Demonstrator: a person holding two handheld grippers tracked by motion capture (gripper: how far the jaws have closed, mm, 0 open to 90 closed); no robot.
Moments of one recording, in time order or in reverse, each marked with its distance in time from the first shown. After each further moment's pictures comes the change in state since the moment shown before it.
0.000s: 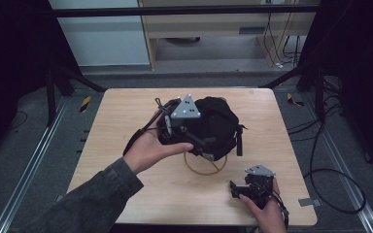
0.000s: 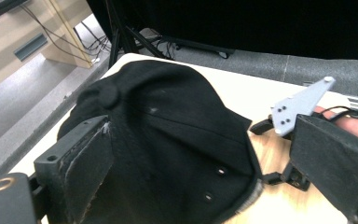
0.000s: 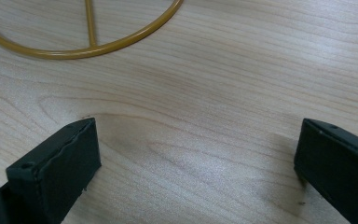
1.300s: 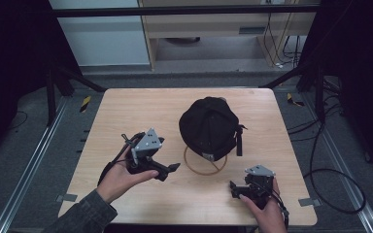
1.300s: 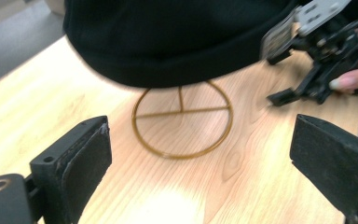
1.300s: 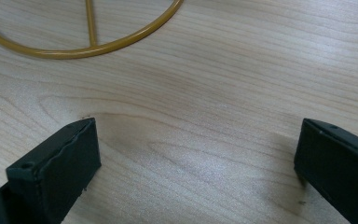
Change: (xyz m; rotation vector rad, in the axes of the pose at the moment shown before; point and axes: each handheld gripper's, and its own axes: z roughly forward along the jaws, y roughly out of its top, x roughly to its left) left arm 0.007 -0.131 -0.018 0.087 0.049 -0.147; right arm 0.000 0.000 0.000 -0.003 -0.001 -0.009
